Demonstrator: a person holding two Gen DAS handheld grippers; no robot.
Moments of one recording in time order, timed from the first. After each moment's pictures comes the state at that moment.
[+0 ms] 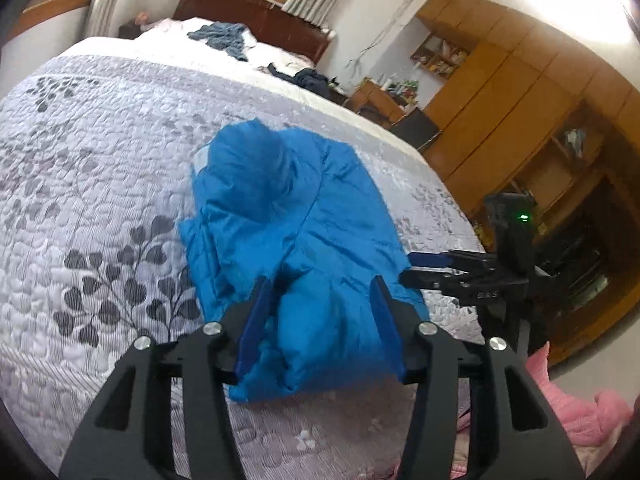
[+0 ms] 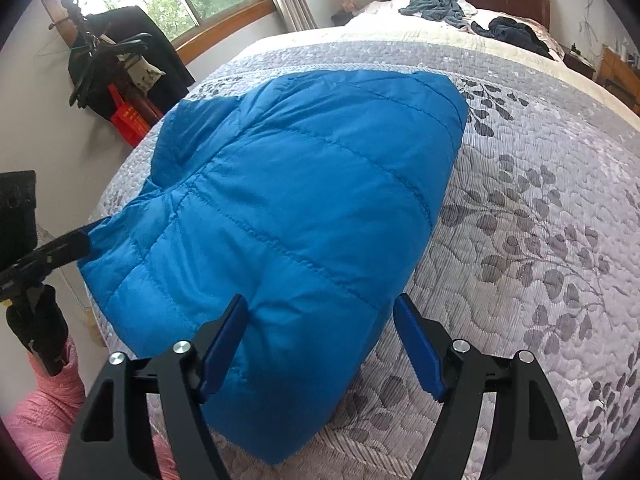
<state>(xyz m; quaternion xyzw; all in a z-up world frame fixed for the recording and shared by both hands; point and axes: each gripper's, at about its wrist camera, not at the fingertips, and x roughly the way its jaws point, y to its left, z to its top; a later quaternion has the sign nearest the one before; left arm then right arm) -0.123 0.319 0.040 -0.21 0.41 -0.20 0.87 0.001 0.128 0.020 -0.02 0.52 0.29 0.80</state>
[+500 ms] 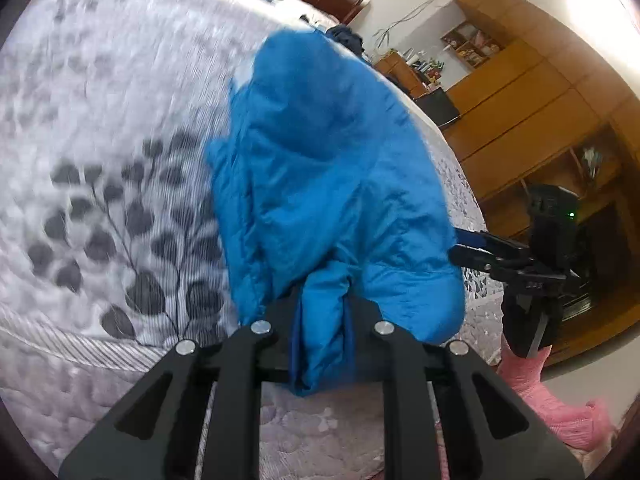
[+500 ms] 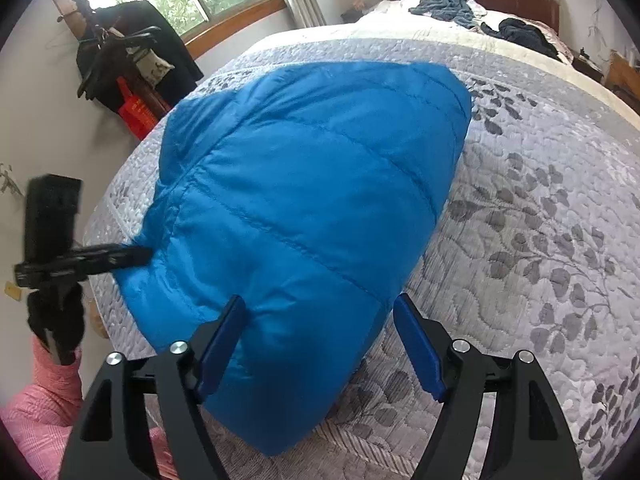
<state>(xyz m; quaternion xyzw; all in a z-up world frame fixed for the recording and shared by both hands) -0.116 0.340 -0.029 -0.27 0.48 -0.20 0.81 -0.004 0.133 0.015 -0.03 0.52 0.31 0.79</state>
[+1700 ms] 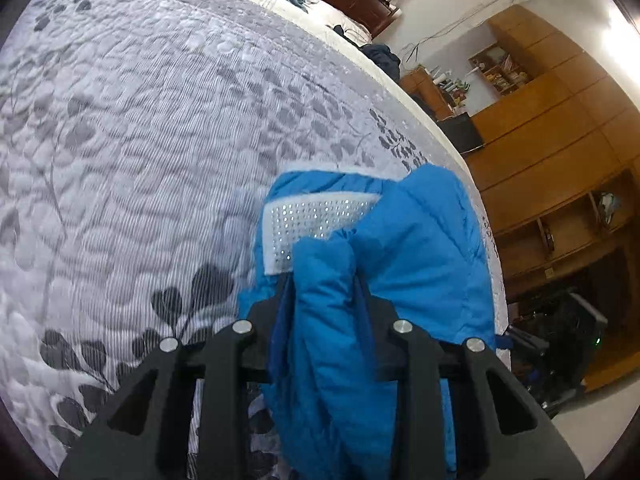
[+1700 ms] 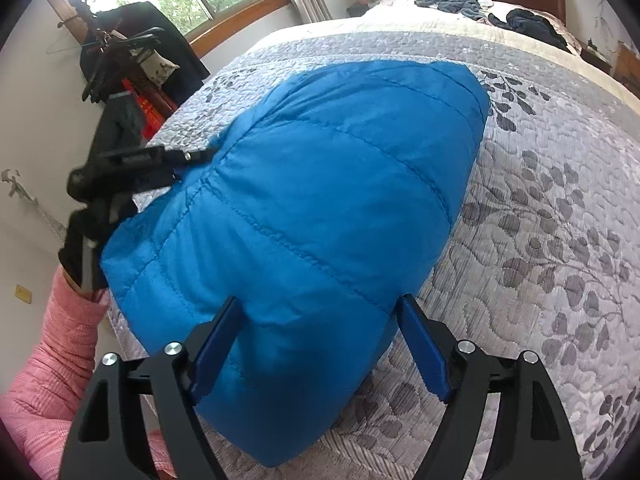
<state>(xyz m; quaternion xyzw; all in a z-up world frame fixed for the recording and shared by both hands) 0.000 0.379 -0.035 -0.30 0.48 -0.16 0.81 0.013 0.137 0.012 -0.01 0.53 0.32 0.78</state>
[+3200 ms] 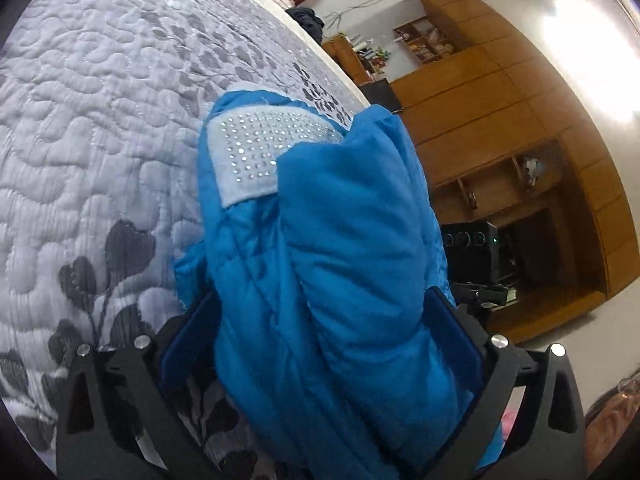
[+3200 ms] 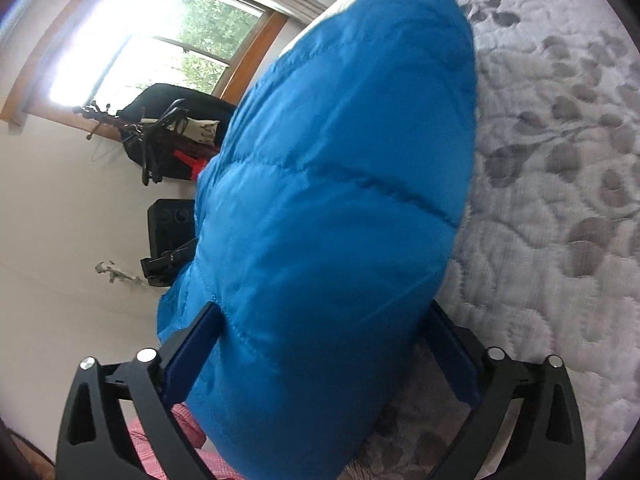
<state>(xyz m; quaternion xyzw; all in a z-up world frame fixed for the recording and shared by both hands) 0.002 0.365 -0.073 -0.33 0.47 -0.34 0.74 0.081 0.098 -0.060 0.23 0.57 0.42 0.67</state>
